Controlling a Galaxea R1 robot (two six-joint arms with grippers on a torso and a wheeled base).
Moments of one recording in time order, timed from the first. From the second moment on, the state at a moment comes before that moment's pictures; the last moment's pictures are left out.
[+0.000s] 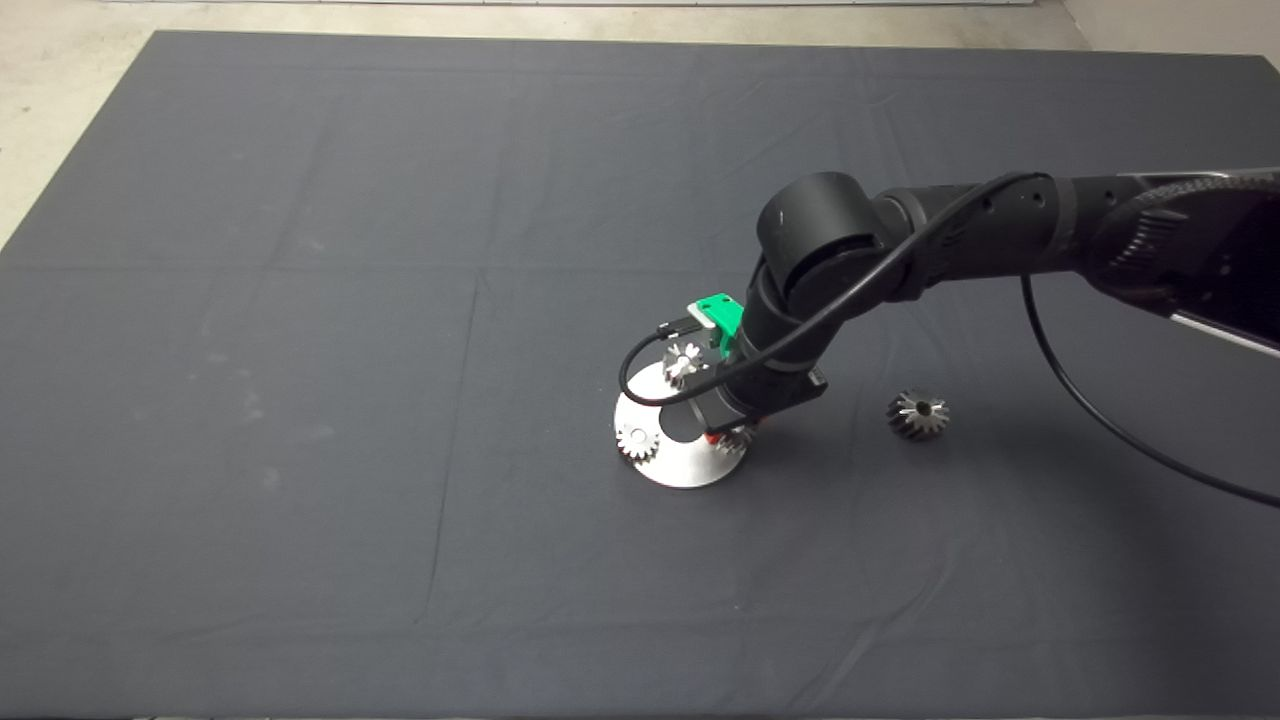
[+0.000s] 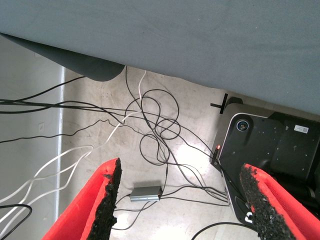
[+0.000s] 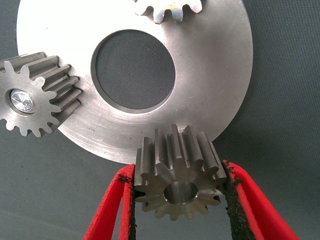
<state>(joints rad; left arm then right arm) -0.45 0.97 -0.30 0.41 1.42 -0.94 0.33 2.80 -1.13 -0.26 -1.55 1.34</state>
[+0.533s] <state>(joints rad) -0.45 0.97 -0.30 0.41 1.42 -0.94 0.33 2.79 -1.13 -0.26 -1.54 1.34</state>
